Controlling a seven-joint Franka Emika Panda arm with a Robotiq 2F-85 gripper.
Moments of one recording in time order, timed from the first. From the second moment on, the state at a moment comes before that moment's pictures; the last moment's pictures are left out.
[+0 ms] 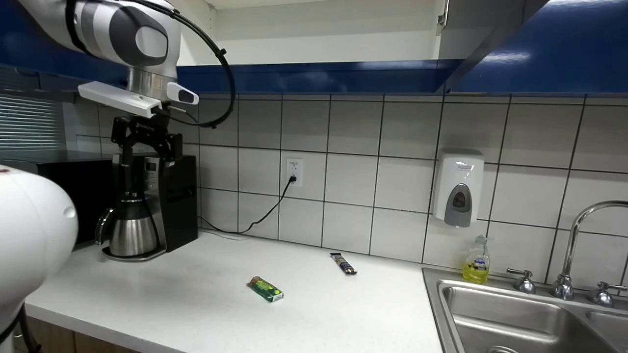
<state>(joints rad) 0.24 -0.56 0.08 -2.53 0.28 2.12 -0.04</state>
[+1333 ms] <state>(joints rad) 0.02 -0.59 -0.07 -2.65 0.13 2.12 -0.04</state>
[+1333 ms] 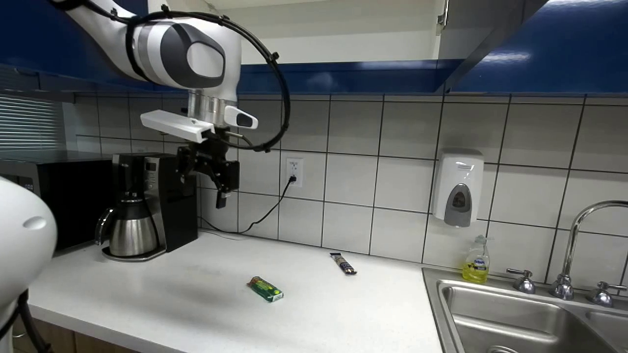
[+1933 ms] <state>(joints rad) 0.02 -0.33 -0.09 -2.65 0.14 2.38 -0.18</state>
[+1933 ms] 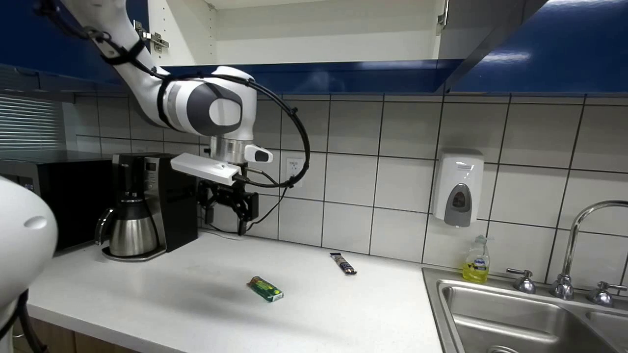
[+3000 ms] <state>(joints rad) 0.00 0.20 -0.04 -2.41 0.39 2.70 -0.31</state>
